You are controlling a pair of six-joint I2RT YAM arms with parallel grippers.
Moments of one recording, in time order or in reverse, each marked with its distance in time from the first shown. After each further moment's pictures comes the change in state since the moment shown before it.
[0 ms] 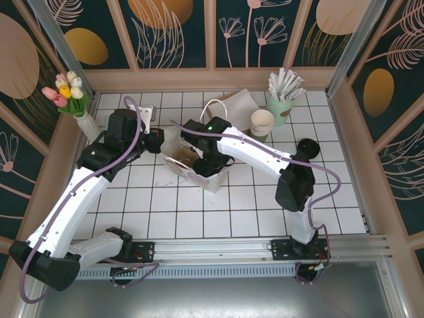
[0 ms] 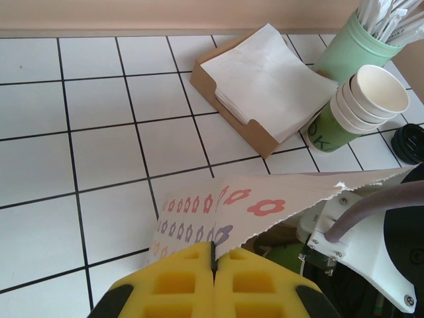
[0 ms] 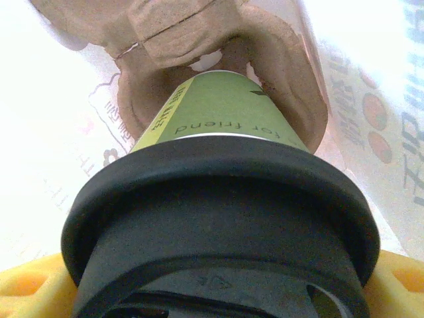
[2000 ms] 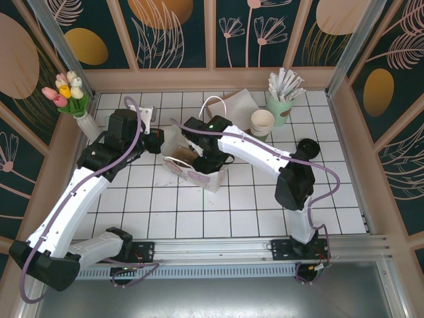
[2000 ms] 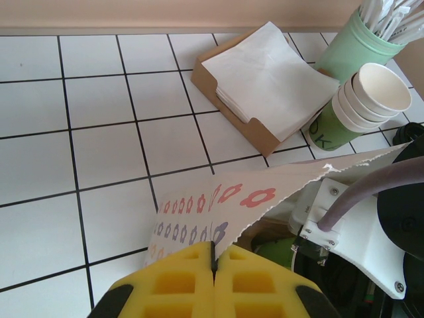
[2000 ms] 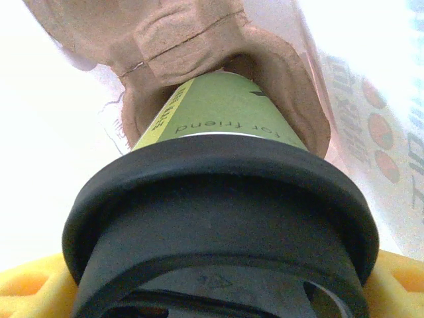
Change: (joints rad) left arm 0.000 0.000 -0.005 0.000 0.000 0.000; right arm -0.021 0.008 -0.002 0.047 -0.030 -0.049
